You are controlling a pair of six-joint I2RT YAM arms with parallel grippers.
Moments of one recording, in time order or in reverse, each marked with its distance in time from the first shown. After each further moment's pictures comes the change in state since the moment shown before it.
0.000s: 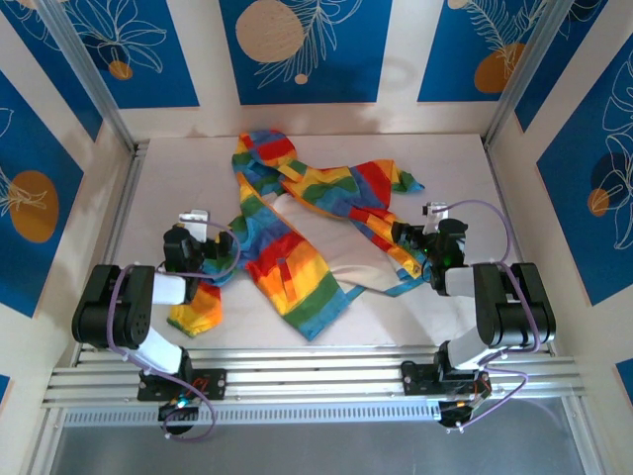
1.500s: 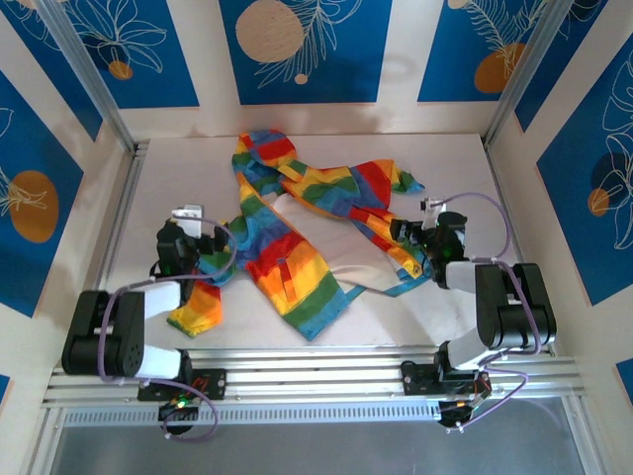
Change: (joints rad) left arm 0.000 -0.219 0.007 -0.153 -0.025 -0.011; right arm 0.003 -0.019 0.099 -0.179 -0.023 -0.019
